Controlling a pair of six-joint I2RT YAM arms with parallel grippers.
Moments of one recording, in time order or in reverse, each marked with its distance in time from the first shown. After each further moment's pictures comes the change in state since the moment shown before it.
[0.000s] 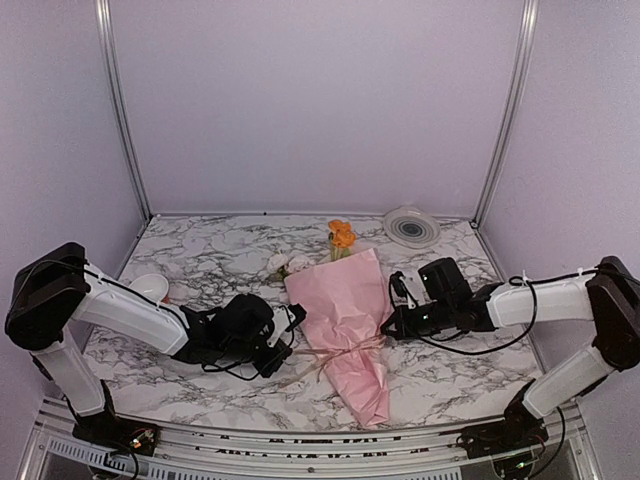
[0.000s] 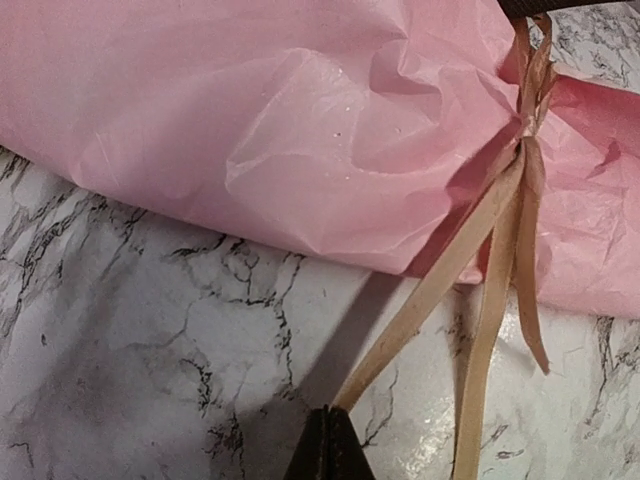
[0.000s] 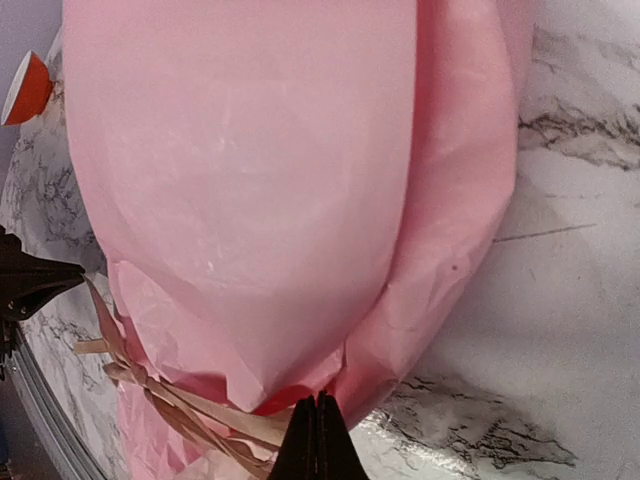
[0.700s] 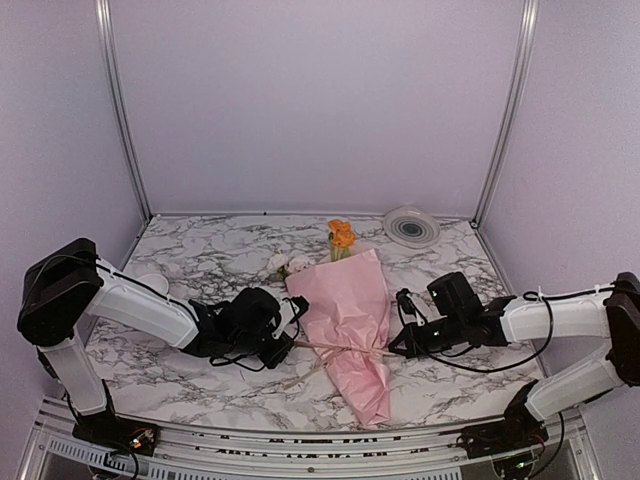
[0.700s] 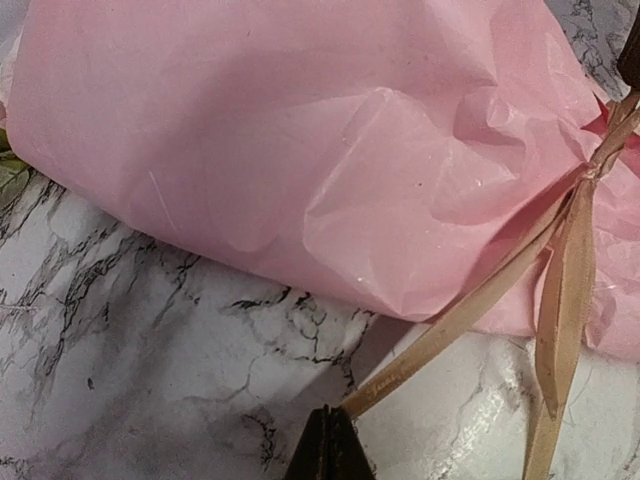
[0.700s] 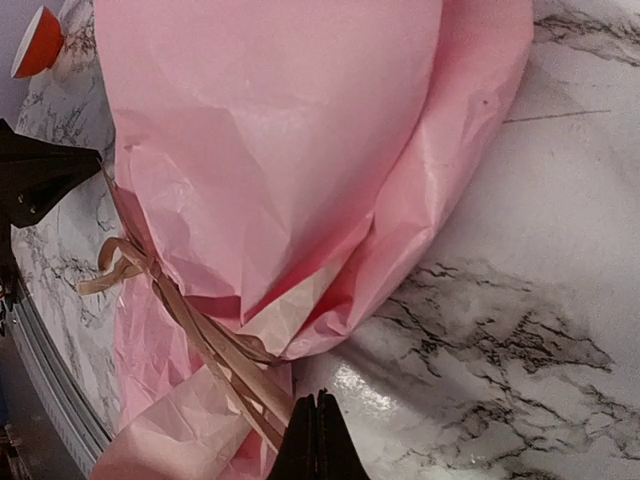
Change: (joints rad) left arm 0.031 0.063 0.088 -0.035 -0.072 0.035; right arm 0.027 -0.135 -0.069 -0.099 -0.018 -0.019
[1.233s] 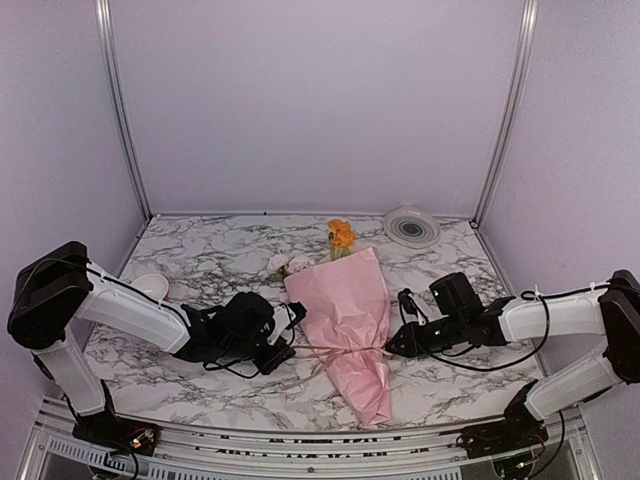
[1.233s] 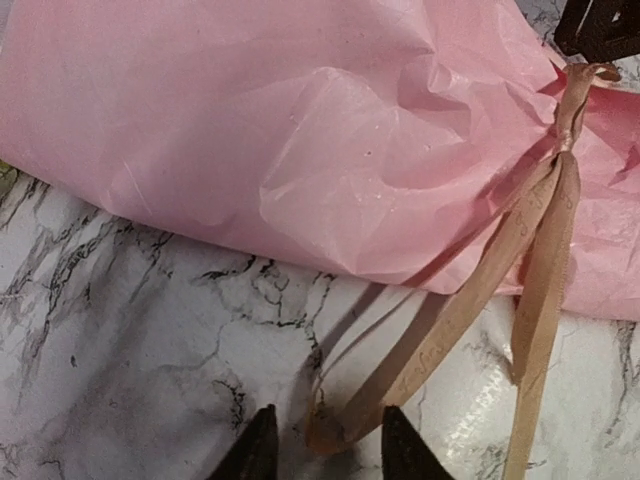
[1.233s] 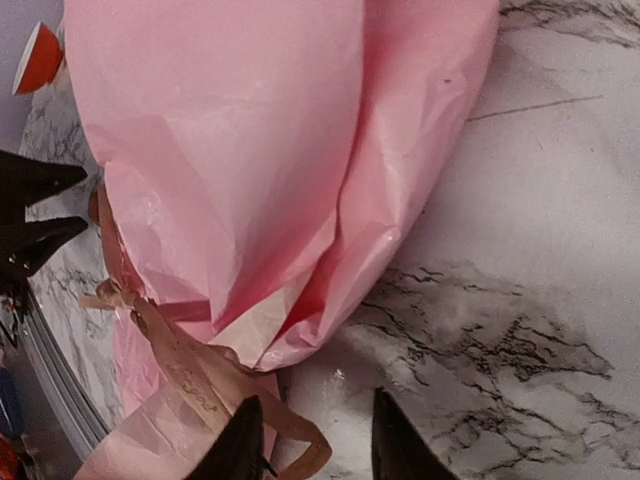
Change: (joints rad) left arm -0.023 -0.040 -0.052 0.023 0.038 0.005; right arm -0.034 0.026 -0.026 0.055 -0.052 0.010
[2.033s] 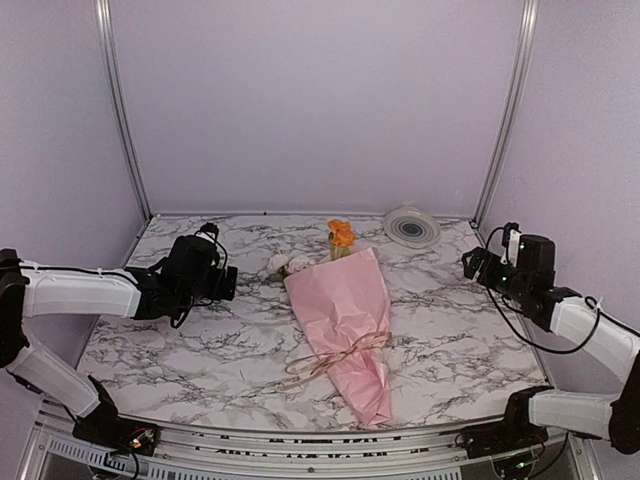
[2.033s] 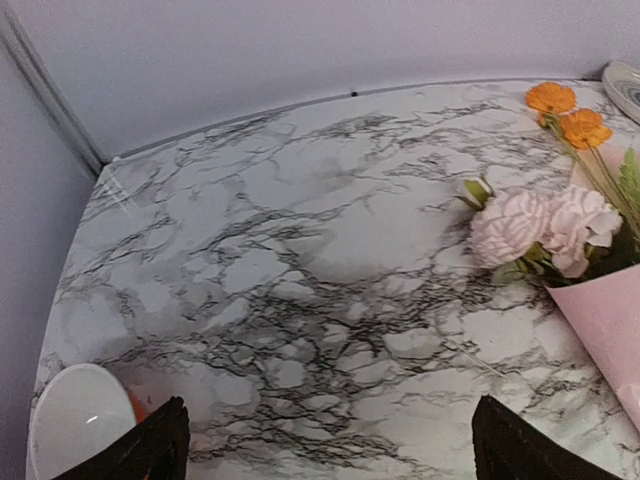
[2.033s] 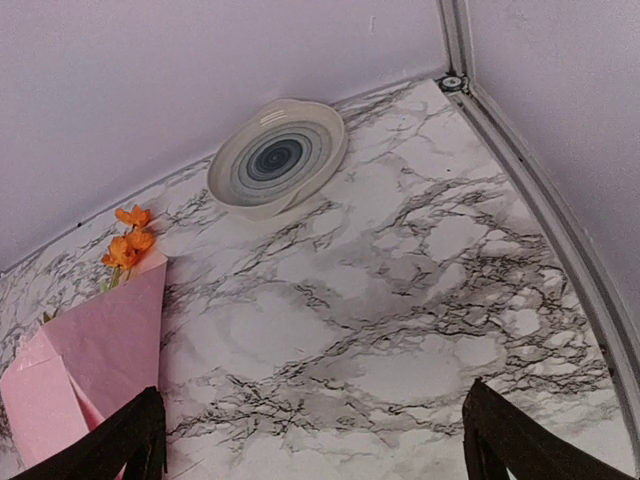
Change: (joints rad) left arm 0.291 -0.279 0.011 -0.131 -0.487 -0.133; right arm -0.529 -0.352 0.049 0.044 0.326 -0.068
